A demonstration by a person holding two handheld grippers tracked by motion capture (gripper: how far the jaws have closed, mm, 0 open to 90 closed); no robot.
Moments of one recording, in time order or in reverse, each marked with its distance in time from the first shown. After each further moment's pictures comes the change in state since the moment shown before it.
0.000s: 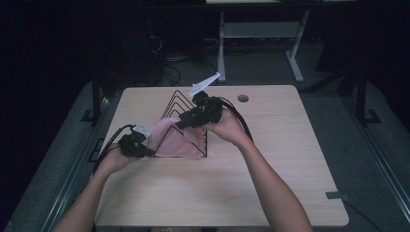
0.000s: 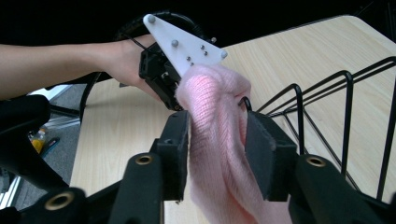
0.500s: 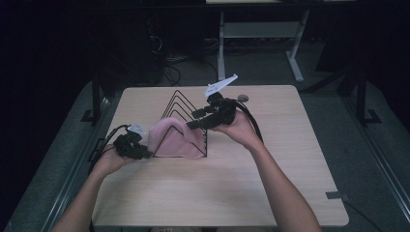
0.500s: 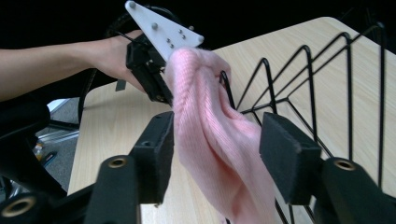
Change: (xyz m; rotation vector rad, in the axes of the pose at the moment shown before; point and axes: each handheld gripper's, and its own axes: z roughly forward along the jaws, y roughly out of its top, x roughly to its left) left arm -0.001 -0.007 -0.014 -0.032 -0.005 -0.037; right arm -0.007 -0.025 -0.026 -0.063 -0.022 0.055
